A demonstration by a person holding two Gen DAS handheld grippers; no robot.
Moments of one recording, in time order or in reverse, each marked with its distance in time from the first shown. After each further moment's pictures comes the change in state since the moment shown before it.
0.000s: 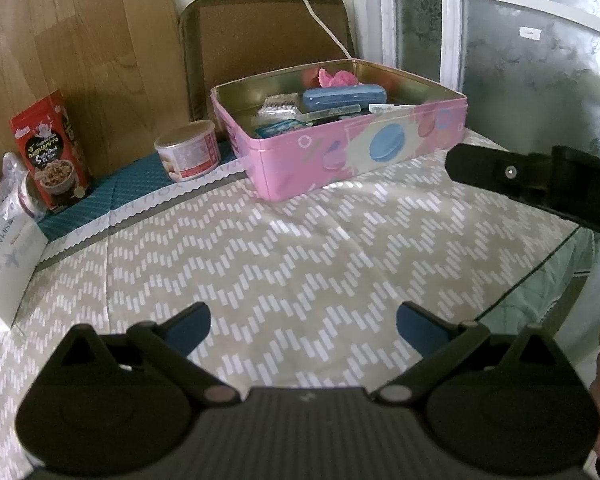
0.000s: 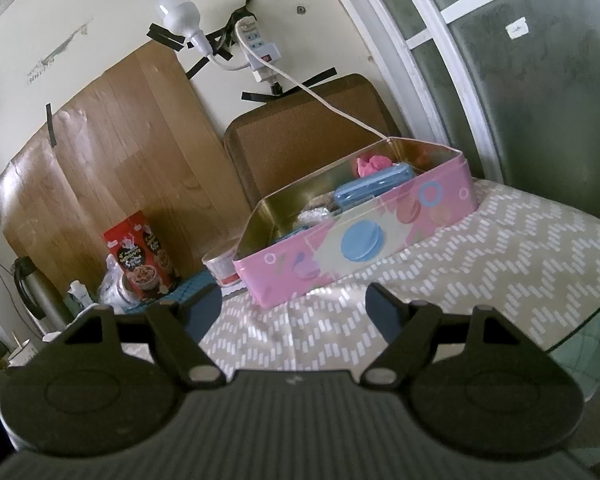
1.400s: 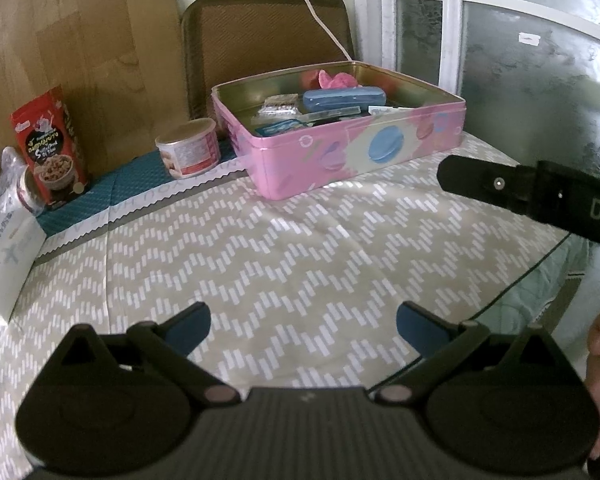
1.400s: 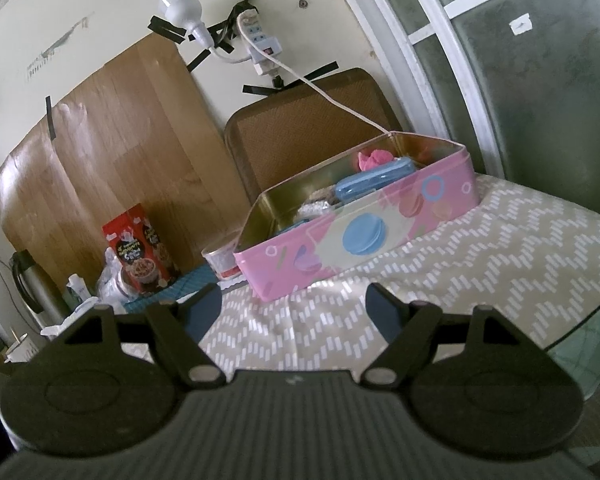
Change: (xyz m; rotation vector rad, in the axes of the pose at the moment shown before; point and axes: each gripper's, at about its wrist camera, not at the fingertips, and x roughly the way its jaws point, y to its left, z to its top) left arm -0.003 0.004 -0.001 -0.017 -0.002 -0.014; right arm 0.003 0.003 -0.004 -0.008 0.016 -0.002
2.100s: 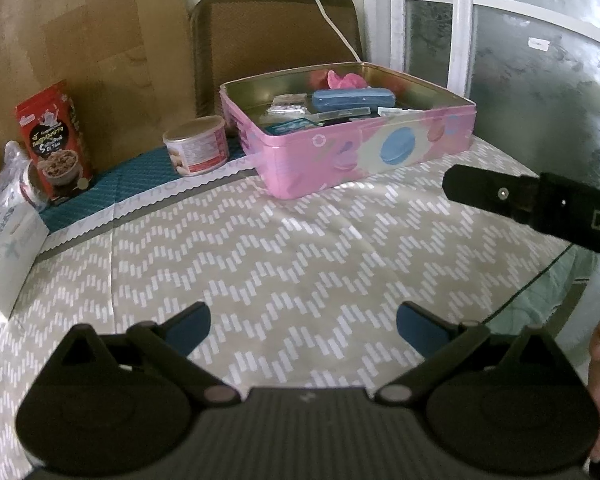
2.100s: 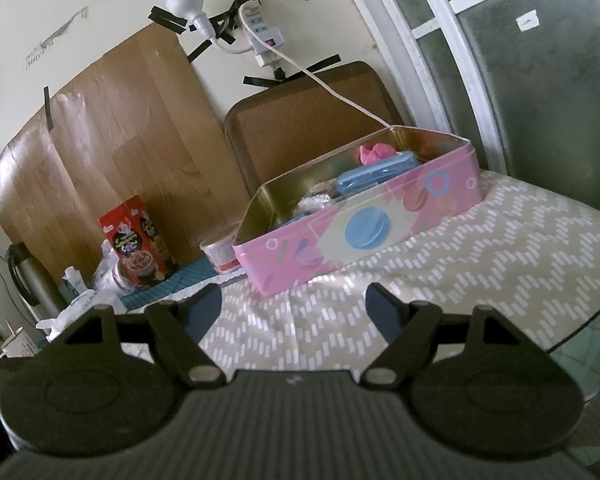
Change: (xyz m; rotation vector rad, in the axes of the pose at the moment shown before) left arm 0.004 0.008 0.000 -0.021 -0.002 0.008; right arm 0.008 0.002 -0.001 -0.013 0.019 -0.005
